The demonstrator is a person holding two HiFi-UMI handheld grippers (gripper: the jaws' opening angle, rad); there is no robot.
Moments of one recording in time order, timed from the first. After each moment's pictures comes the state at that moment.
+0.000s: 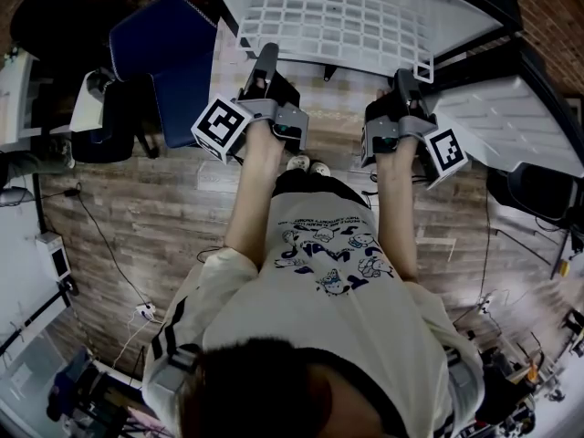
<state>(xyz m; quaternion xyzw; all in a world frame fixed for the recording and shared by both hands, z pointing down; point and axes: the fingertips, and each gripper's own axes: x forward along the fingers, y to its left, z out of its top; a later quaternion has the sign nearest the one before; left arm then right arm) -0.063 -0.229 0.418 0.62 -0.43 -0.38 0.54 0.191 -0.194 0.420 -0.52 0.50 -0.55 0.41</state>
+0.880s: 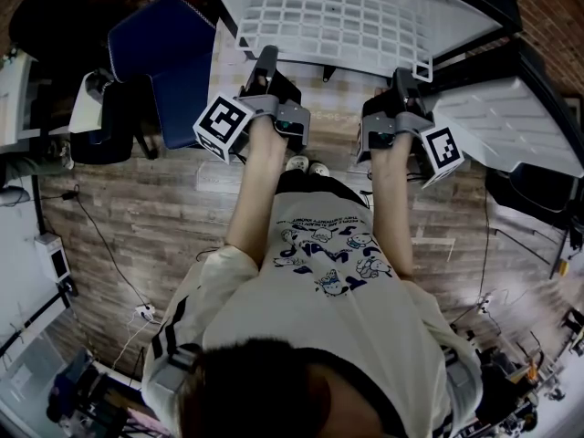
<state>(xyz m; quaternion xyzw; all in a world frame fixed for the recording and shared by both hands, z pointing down) -0.063 -0.229 0.426 0.59 -0.44 -0.38 0.56 0.194 -0.196 0.421 -0.54 0.49 -0.54 0.43</state>
